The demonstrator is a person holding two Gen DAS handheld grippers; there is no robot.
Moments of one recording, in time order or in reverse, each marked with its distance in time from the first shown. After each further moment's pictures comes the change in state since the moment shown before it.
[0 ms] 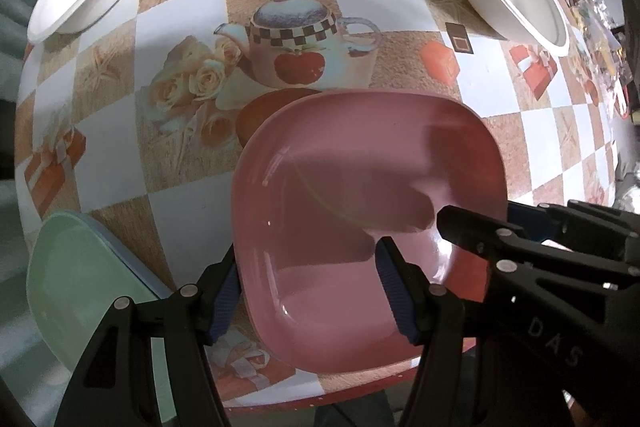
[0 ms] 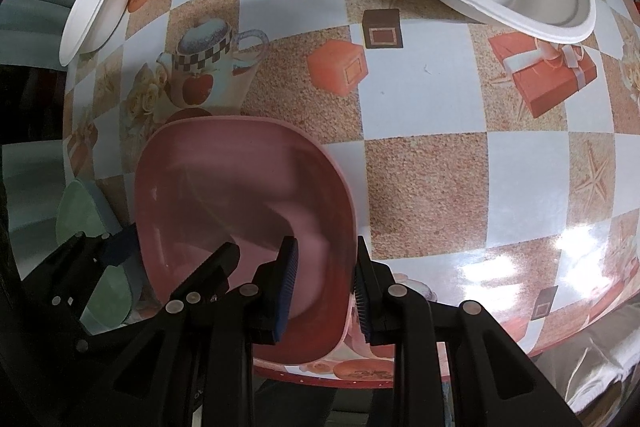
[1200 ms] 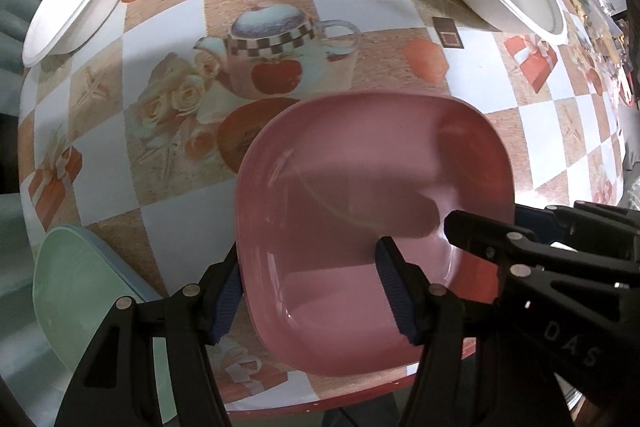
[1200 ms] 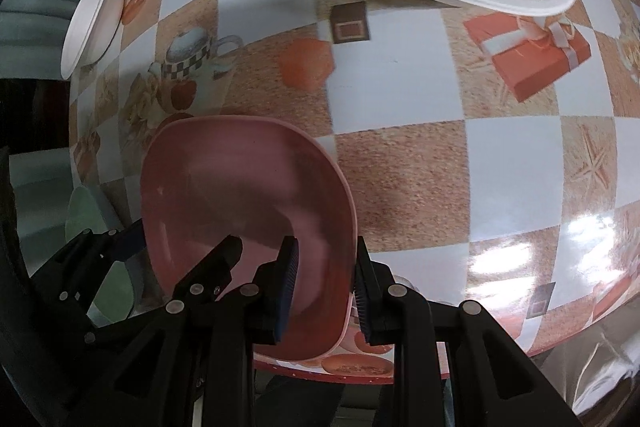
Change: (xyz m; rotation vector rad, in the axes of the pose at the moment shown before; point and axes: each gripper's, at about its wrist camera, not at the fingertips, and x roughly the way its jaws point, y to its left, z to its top) left arm 0.005 -0.014 0.018 0.045 -0.010 0.049; right arm 0.006 -0.002 0.001 0.025 0.007 0.033
